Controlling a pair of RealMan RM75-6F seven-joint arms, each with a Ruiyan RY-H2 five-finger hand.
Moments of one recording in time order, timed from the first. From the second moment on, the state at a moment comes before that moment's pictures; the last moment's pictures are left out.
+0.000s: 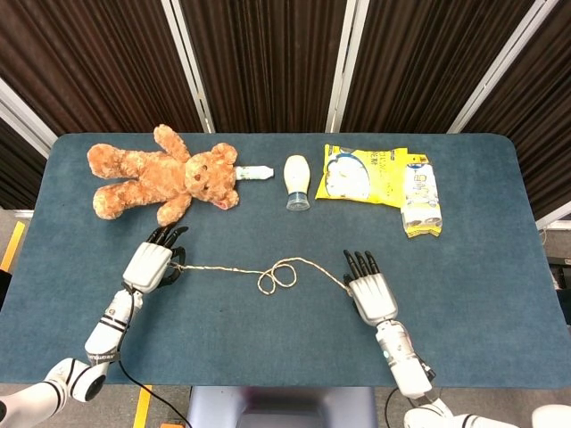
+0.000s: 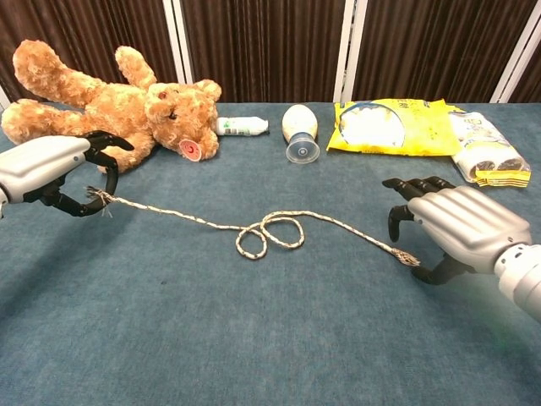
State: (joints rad) left arm -0.58 -1.67 -0.06 -0.95 1.50 1.15 -0.11; right arm 0.39 -1.76 0.15 -1.37 -1.34 1.11 -0.69
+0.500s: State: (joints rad) left arm -0.59 -1.67 -0.06 -0.93 1.50 1.14 -0.12; right arm 0.43 -1.79 0.16 -1.33 -1.27 1.11 -0.72
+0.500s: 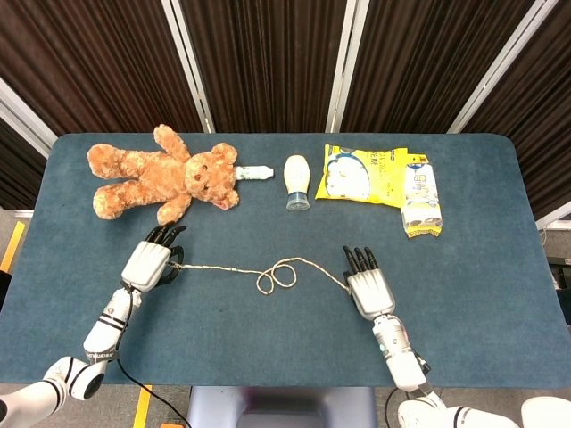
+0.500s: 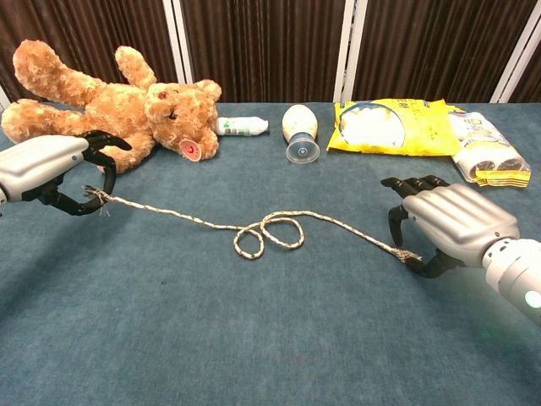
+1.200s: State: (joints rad) left arm -0.59 -1.66 -0.06 -0.94 1.49 1.14 -0.12; right arm 0.47 -1.81 0.15 -1.31 -1.19 1.11 -0.76
